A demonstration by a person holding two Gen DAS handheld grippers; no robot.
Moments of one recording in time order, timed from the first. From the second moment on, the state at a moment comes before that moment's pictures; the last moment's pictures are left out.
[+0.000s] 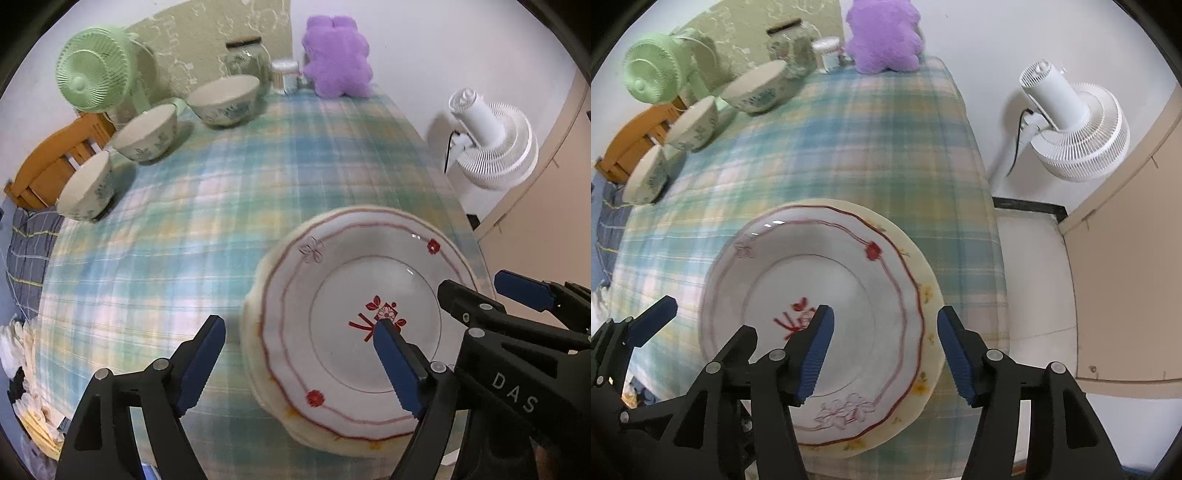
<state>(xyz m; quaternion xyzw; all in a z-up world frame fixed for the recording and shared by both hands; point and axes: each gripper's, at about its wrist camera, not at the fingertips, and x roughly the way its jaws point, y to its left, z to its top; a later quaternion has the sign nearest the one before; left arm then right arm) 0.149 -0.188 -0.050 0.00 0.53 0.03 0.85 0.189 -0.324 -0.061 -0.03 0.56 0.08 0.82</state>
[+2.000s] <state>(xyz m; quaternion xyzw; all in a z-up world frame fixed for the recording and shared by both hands) 0.289 0.196 -0.041 0.03 0.47 0.01 0.88 0.294 0.071 -0.030 0.05 0.46 0.02 0.88</state>
